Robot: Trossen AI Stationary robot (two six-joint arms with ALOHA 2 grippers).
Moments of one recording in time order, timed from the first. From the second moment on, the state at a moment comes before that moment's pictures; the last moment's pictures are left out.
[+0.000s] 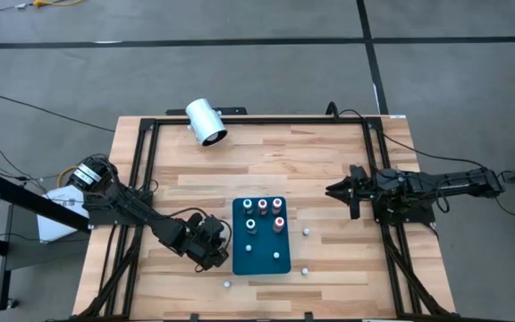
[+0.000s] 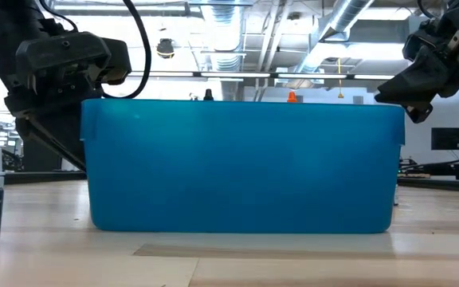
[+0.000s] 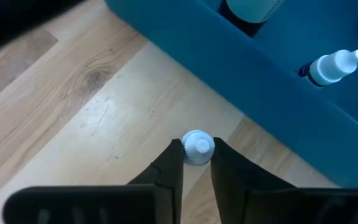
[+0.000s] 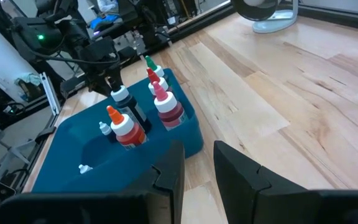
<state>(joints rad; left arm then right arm) -0.56 1.65 0.84 -0.34 -0.48 -1.19 0.08 0.27 0.16 -0.20 0.13 0.41</state>
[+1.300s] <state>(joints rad) -0.56 1.38 0.95 -0.29 -0.52 -1.02 0.08 0.27 0.16 -0.20 0.13 0.45</state>
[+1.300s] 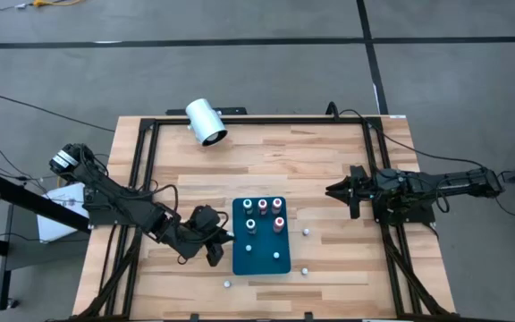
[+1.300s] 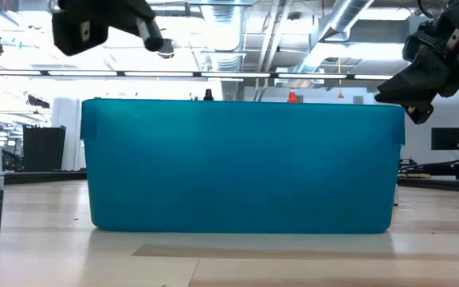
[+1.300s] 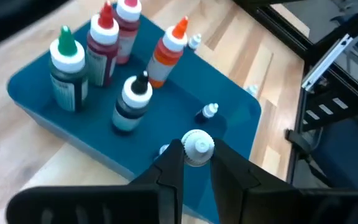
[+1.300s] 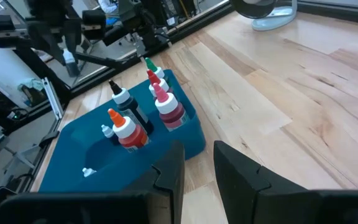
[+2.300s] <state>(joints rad) -0.45 1.64 1.05 -0.30 -0.42 -0.92 0.08 0.27 0.16 -0.20 0.13 0.45</state>
